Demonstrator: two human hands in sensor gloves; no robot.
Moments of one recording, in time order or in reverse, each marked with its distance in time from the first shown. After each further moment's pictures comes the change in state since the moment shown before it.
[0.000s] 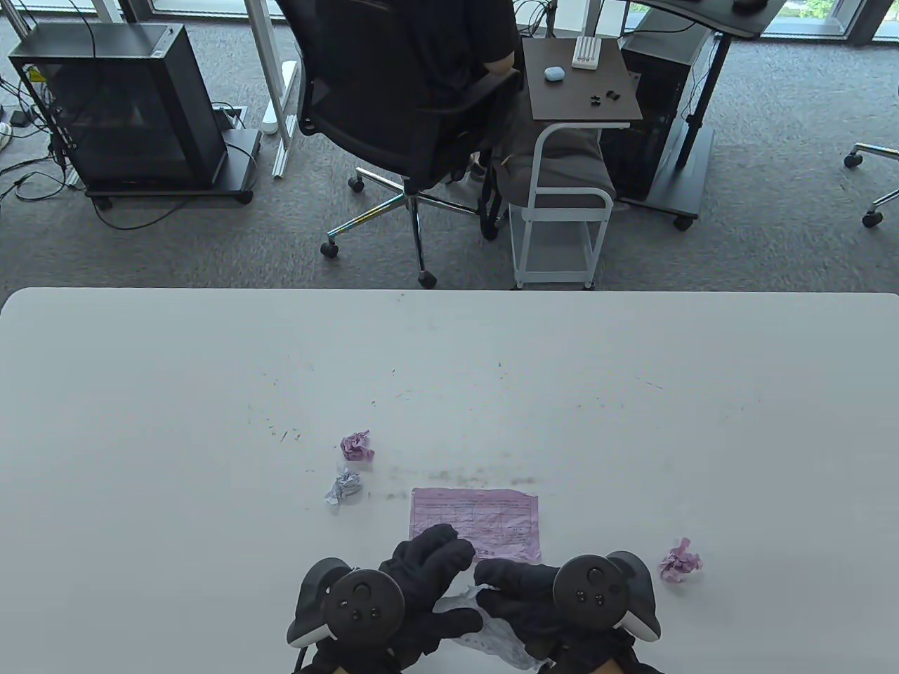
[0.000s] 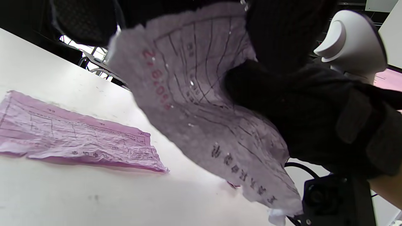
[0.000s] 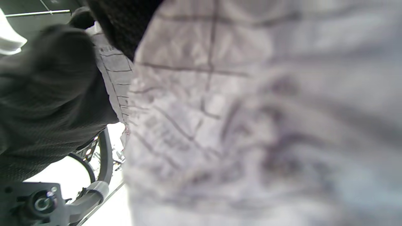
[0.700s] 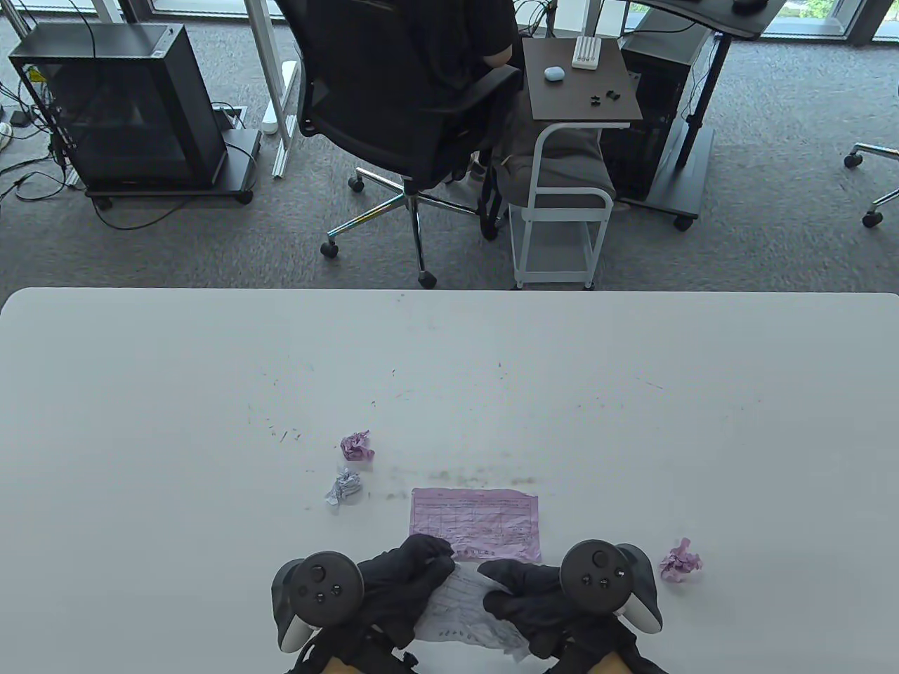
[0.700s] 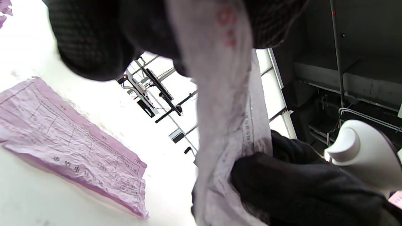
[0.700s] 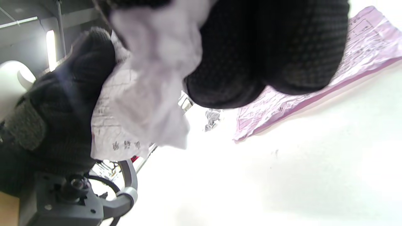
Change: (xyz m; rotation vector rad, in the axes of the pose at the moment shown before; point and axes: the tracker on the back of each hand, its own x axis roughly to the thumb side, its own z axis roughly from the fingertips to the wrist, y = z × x) left_hand -0.037 0.004 0.011 0.277 0.157 0.314; right_hand -0.022 -0.003 0.001 0.045 0.108 -0.162
